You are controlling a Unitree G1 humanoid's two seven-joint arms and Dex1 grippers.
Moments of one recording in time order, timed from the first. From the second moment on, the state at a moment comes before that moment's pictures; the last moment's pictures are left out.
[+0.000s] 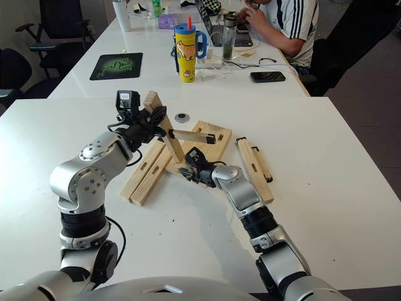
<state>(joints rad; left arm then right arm) -0.49 0.13 -0.03 -0.47 -0.41 1.02 0.00 -0.41 -0.19 0.38 0.14 0.06 0.61 0.56</state>
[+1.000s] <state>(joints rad) -0.55 0.16 -0.03 -0.45 -0.37 1.08 -0.03 -0.42 -0.18 0.37 0.16 0.11 0.61 0.56</state>
